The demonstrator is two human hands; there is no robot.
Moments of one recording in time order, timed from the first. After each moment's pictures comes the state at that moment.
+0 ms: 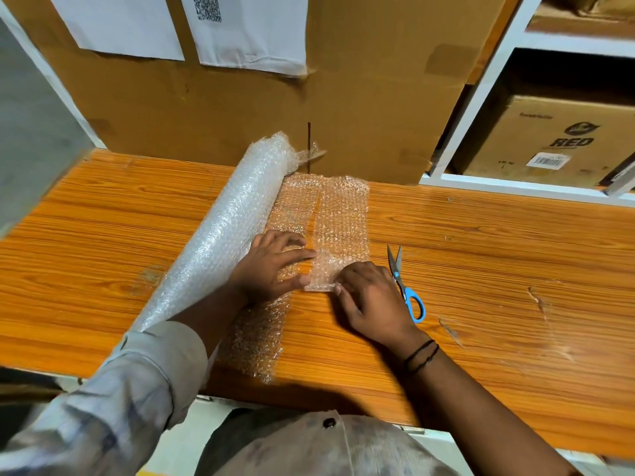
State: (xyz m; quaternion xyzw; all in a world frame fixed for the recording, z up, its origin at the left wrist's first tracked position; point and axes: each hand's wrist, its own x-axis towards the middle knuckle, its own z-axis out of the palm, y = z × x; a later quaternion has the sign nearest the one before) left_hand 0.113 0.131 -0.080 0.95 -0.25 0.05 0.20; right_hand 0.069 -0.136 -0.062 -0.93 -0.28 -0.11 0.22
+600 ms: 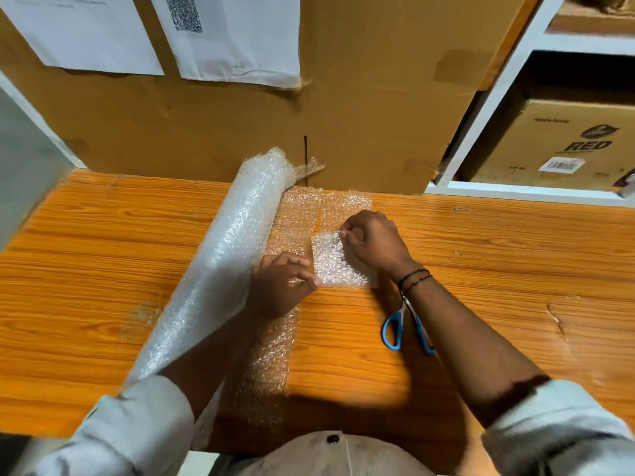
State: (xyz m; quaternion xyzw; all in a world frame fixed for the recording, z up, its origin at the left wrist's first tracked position) left_hand 0.141 0.107 -0.093 0.94 -0.06 0.06 0.32; right_hand 0.229 -0.120 -0.035 -0.95 -0.15 0.00 0.27
